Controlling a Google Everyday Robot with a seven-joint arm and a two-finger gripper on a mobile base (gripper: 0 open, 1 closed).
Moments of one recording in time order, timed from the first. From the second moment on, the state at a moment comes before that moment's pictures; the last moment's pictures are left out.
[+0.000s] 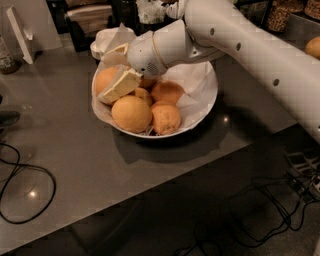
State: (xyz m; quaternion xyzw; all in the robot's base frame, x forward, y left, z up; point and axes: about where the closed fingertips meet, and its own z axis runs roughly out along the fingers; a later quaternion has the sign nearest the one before) arm 0.594 0.125 0.929 -0.66 0.54 0.30 0.43
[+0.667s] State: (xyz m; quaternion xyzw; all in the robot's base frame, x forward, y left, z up) arm 0.597 0.123 0.925 -0.65 0.55 0.31 0.43
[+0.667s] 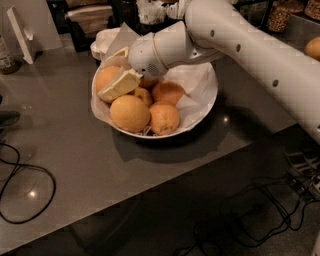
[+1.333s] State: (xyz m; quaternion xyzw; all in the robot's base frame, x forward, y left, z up) arm 0.601 0.122 0.922 -0.66 0.56 0.30 0.41
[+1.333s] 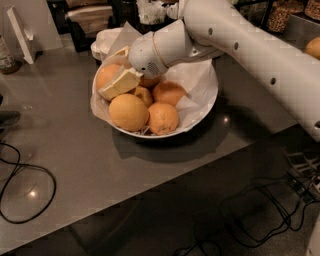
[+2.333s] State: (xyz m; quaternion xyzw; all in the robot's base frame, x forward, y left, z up) arm 0.606 0.121 0.912 -0.66 0.57 0.30 0.39
